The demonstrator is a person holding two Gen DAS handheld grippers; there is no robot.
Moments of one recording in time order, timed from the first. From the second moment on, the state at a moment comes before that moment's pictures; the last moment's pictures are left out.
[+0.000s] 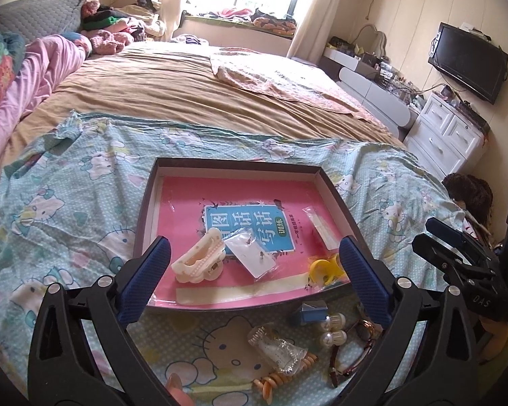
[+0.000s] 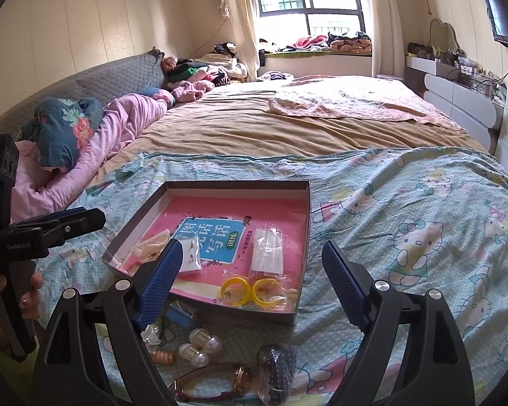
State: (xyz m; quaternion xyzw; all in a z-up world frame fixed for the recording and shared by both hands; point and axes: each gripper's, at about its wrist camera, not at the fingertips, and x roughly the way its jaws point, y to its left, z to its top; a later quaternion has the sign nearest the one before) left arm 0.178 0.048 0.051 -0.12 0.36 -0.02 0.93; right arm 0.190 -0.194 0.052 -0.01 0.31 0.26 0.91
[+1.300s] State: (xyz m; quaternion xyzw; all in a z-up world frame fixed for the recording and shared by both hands) left arm 0.137 0.023 0.037 -0.09 0.38 -0.02 0.92; right arm 0.137 -0.224 0.037 -0.05 0.34 0.27 0.90
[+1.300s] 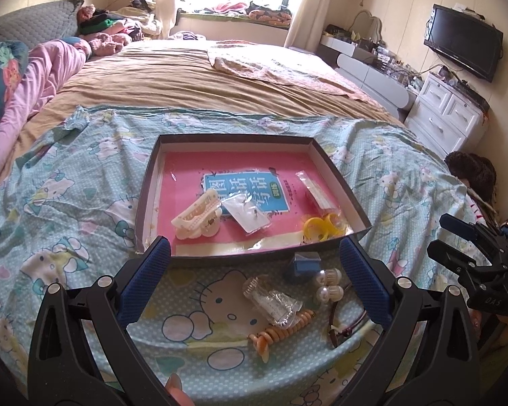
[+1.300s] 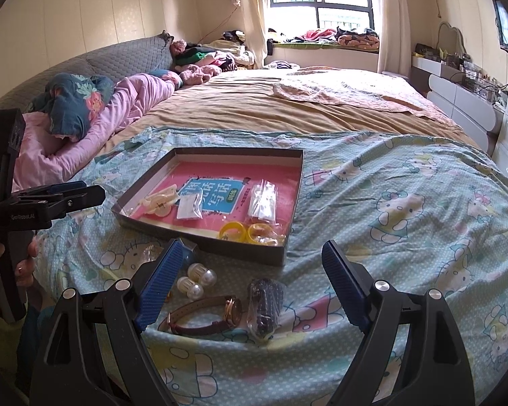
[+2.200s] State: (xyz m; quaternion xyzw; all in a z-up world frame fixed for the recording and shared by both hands) left arm 0.140 0.002 -0.019 -0.06 0.44 0.00 0.90; right arm 0.135 -0.233 -0.024 -0.09 0.40 0.26 0.87
